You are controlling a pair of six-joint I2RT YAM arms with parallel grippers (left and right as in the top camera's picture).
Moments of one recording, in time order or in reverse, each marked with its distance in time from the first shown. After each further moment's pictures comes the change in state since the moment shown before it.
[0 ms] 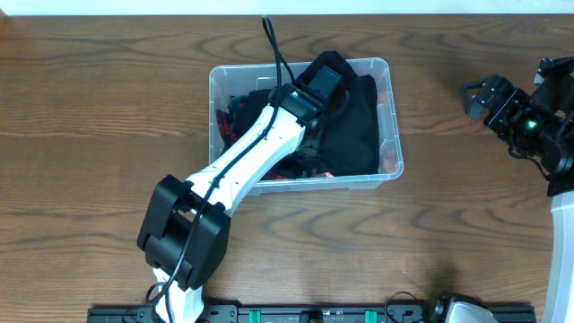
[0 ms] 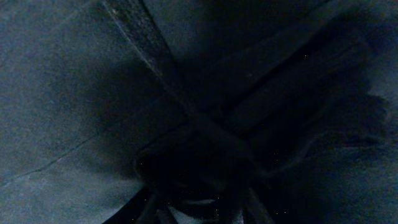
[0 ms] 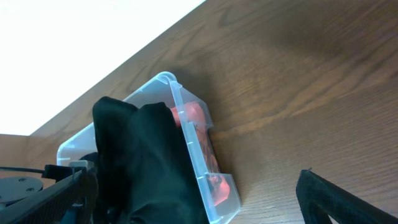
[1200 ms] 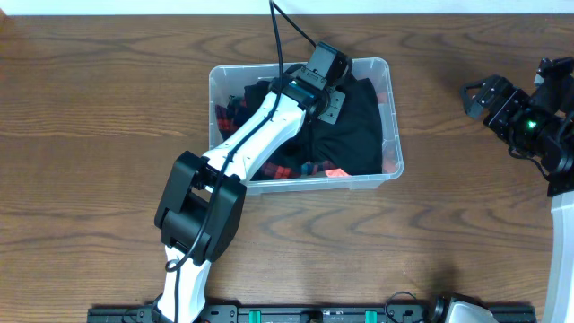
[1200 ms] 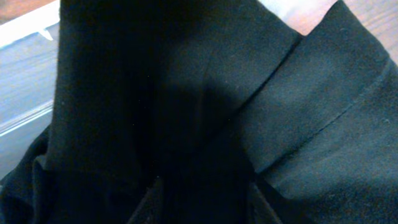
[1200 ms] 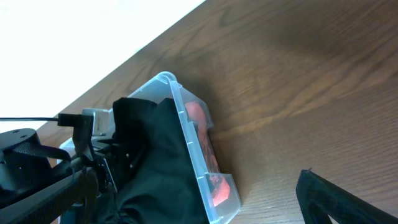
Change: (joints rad) left arm 0.054 0.137 0.073 0.465 0.247 0.207; right arm 0.000 0.000 0.000 0.000 0.000 0.000
